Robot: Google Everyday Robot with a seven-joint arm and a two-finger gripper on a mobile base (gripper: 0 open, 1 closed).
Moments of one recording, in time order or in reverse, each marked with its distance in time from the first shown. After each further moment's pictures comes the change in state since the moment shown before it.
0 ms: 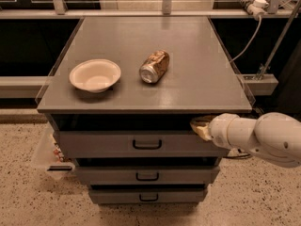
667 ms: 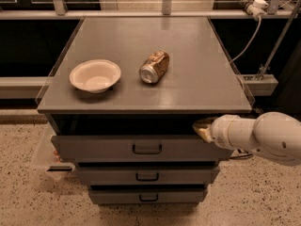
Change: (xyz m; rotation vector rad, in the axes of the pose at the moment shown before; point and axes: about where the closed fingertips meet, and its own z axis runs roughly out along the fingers) arm 0.006 -0.005 0.002 0.019 0.047 -0.017
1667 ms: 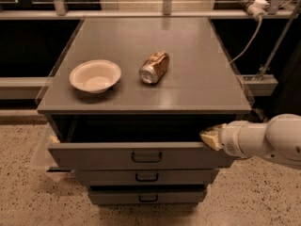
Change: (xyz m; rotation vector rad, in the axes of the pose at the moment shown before) arm 0.022 0.015 -0.028 -0.051 0.083 0.068
